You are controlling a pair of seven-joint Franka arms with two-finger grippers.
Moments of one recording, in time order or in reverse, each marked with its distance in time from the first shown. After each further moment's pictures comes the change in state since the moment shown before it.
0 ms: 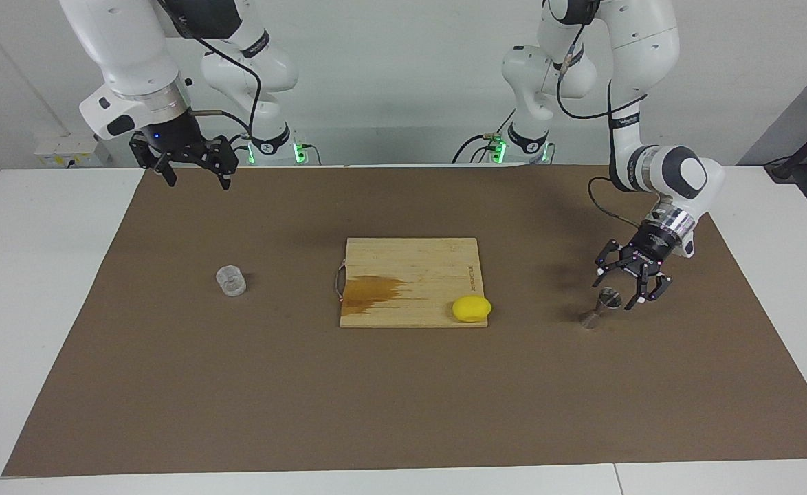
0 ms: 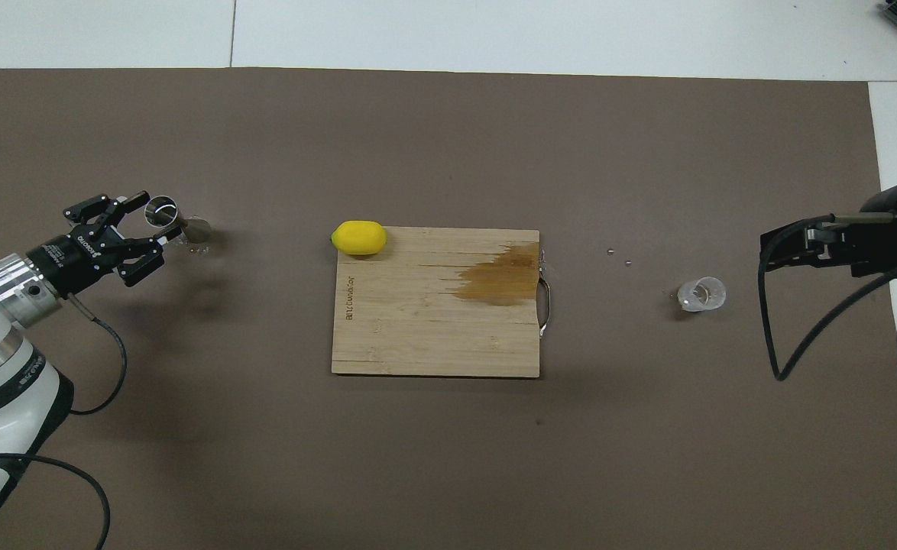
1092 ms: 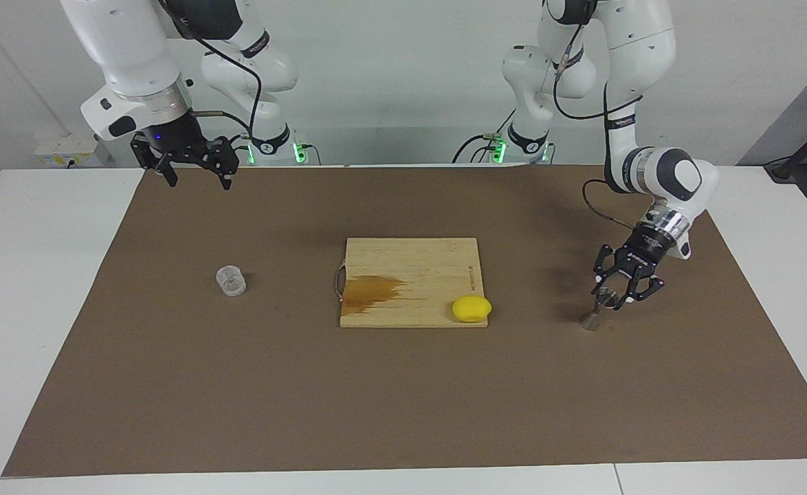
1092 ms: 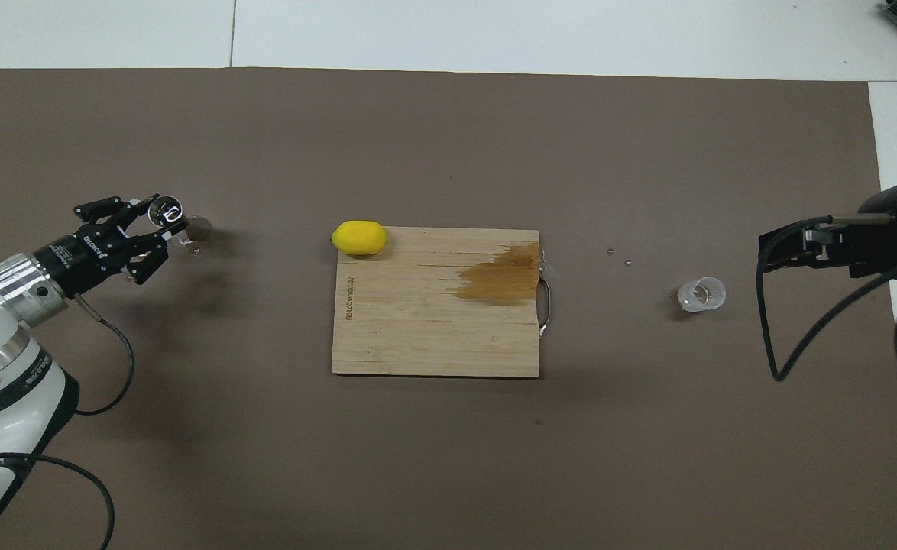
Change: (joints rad) left arm -0.010 0.002 -0.005 -0.002 -0.006 -0.007 0.055; right arm 0.002 0.000 0.001 -0.003 0.000 0.000 0.000
